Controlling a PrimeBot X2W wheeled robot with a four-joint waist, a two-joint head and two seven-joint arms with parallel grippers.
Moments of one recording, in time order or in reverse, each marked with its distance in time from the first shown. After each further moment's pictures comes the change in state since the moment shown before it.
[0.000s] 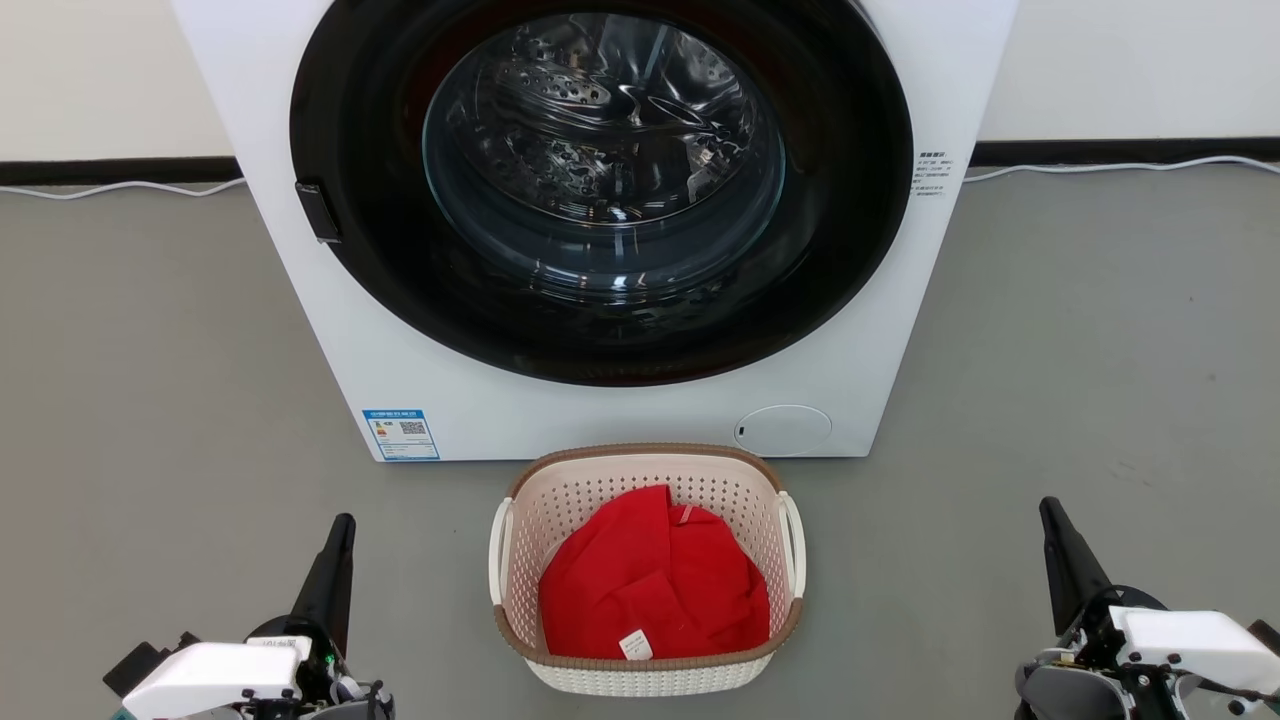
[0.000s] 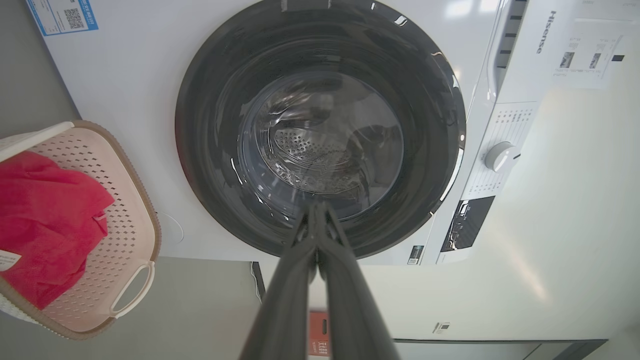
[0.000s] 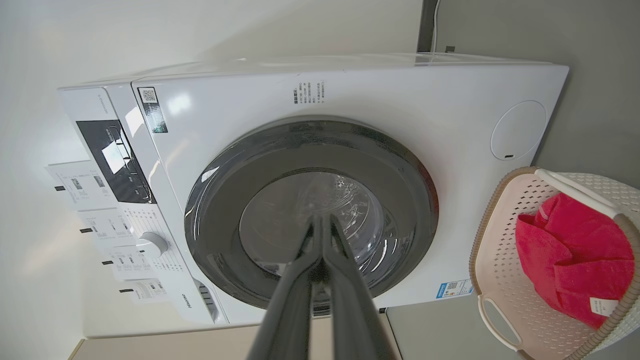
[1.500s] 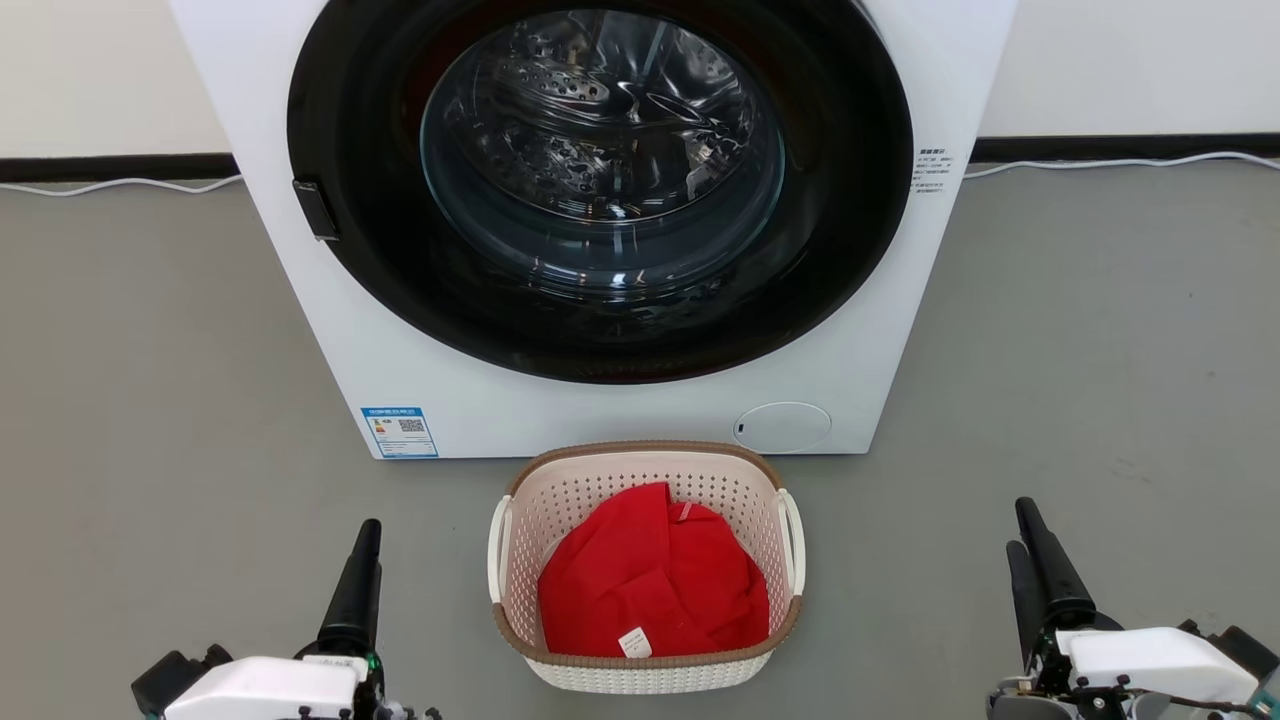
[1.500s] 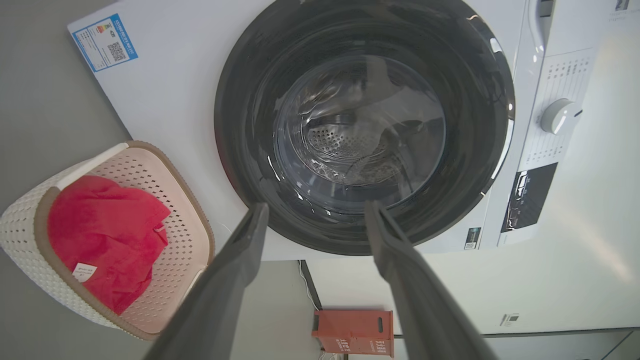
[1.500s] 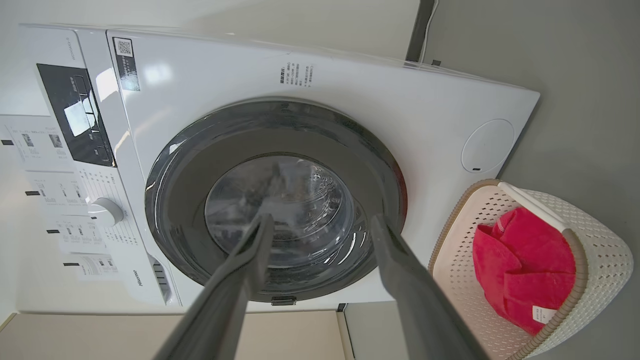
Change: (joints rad) left arm 0.028 -0.010 -0.067 0.017 0.186 0.004 -0.109; right arm 0.037 -0.012 0.105 -0.018 -0.132 -0.001 -0.105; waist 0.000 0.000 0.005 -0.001
